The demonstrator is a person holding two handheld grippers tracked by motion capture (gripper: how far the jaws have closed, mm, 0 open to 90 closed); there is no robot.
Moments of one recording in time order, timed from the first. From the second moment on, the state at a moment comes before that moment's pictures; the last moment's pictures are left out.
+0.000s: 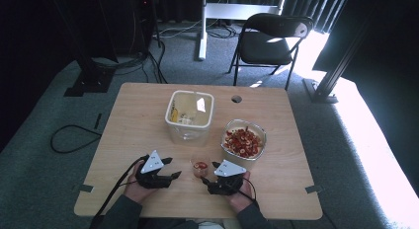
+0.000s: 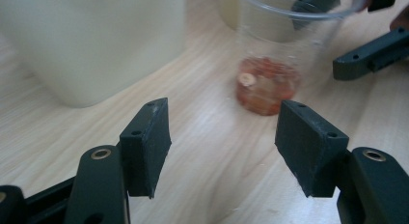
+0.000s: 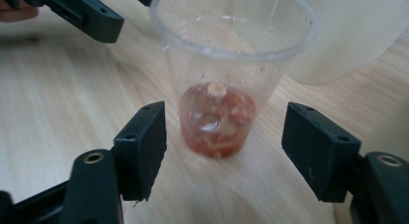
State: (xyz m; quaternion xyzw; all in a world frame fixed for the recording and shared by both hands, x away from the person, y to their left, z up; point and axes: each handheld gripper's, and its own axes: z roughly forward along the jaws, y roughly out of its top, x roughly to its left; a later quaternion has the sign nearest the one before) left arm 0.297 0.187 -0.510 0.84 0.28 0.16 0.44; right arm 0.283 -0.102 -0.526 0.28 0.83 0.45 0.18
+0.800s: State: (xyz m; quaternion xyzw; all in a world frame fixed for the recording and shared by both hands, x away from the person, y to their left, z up) left arm 0.303 0.193 -0.515 0.84 0.29 0.16 0.44; right arm 0.307 -0.073 -0.544 0.28 0.83 0.45 0.18
